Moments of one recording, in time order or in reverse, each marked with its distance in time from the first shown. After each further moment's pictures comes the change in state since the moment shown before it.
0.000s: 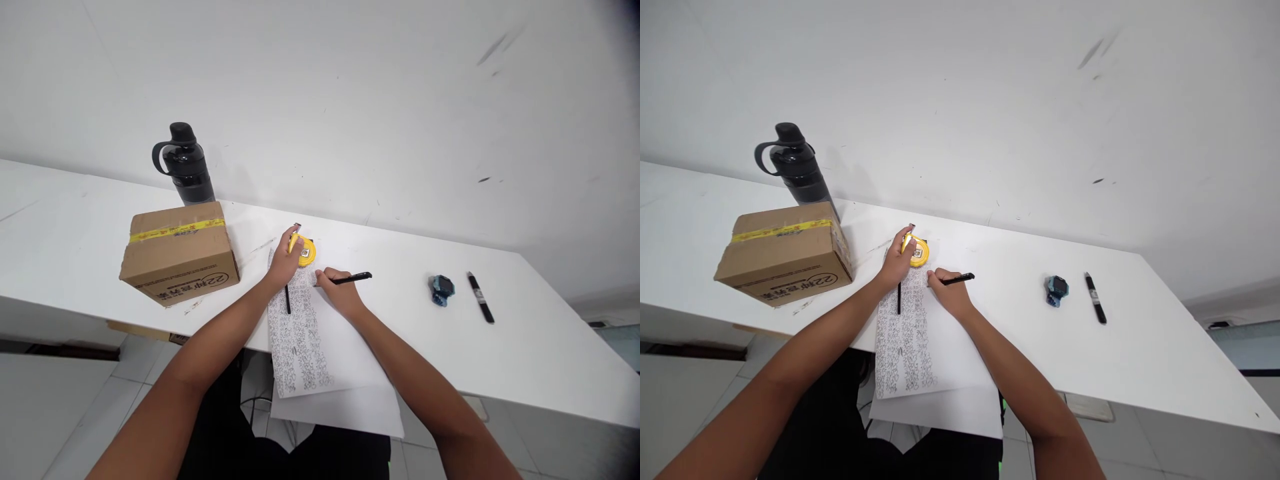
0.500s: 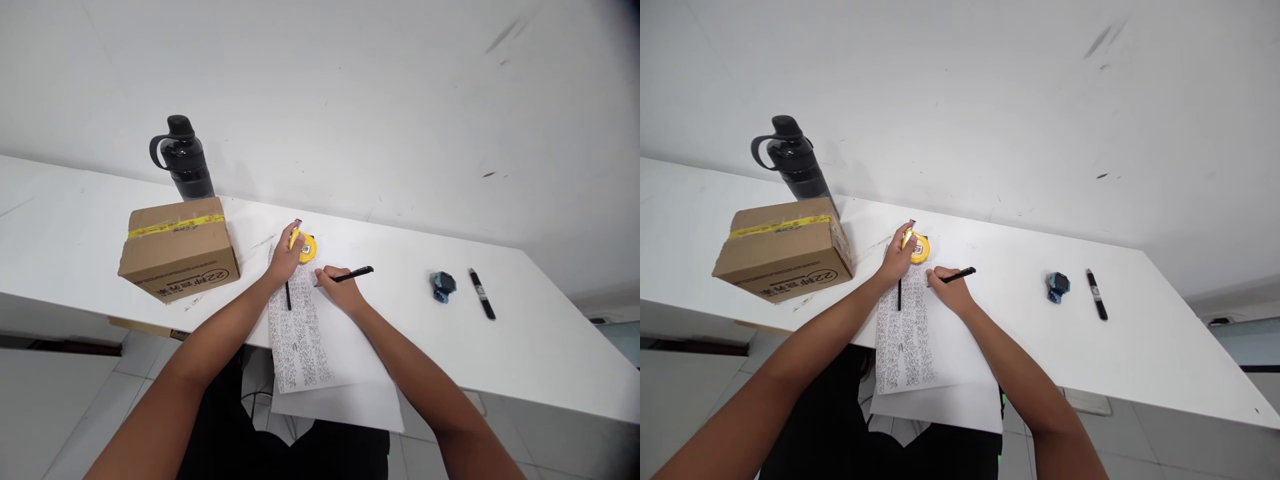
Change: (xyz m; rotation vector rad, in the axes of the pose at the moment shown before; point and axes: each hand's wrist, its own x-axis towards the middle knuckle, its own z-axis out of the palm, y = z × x) left_hand -0.001 0.002 -0.001 0.063 -0.024 0.016; right_hand -0.001 0.002 -0.001 0.017 -0.065 -0.023
